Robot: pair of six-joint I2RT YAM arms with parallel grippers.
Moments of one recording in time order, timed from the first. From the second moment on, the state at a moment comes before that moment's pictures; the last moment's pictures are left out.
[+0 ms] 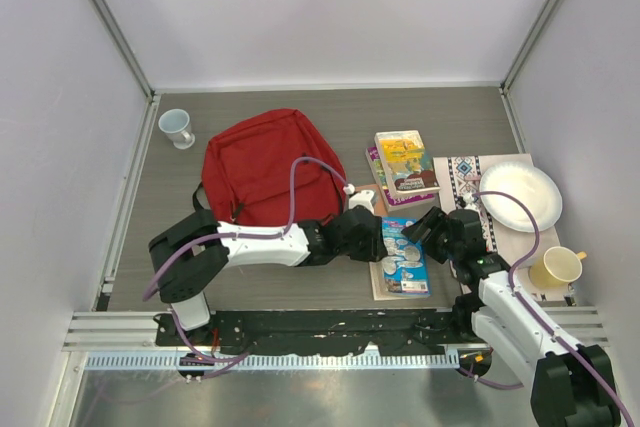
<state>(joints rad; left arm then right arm) -1.17 1.74 1.02 0.02 -0.11 -0.89 0.22 0.74 0.20 -0.16 -0.11 0.83</state>
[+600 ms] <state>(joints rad) -1.17 1.80 1.08 0.01 -0.11 -0.93 0.22 0.74 0.20 -0.16 -0.12 0.83</state>
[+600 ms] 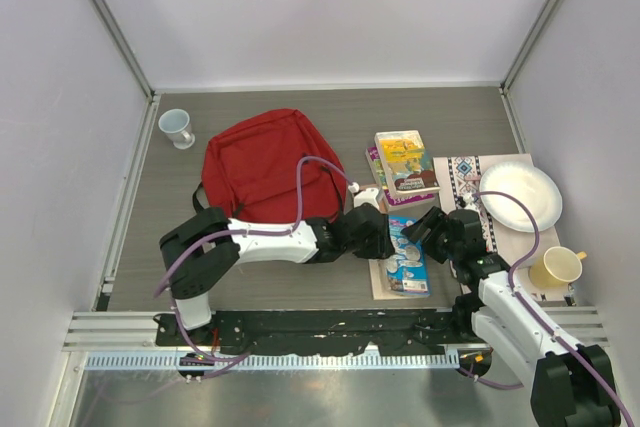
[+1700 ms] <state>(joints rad) -1.16 1.41 1.00 -0.10 -0.20 -0.65 0.23 0.62 0.35 -0.12 -0.39 0.76</state>
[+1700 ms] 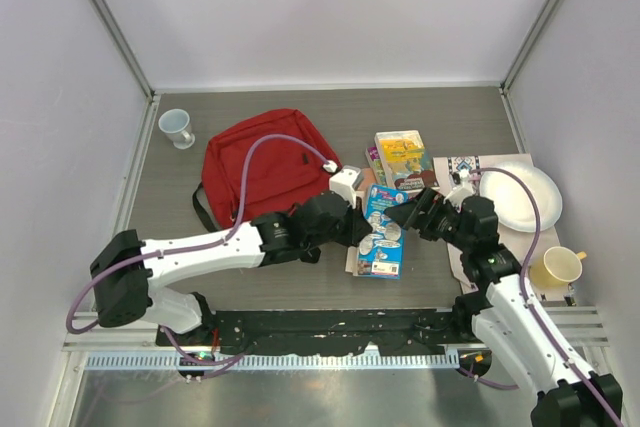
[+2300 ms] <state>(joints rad) -1.13 1.31 0.83 0.08 -0.13 -0.60 0.22 0.74 0.25 0.23 -0.61 0.85</state>
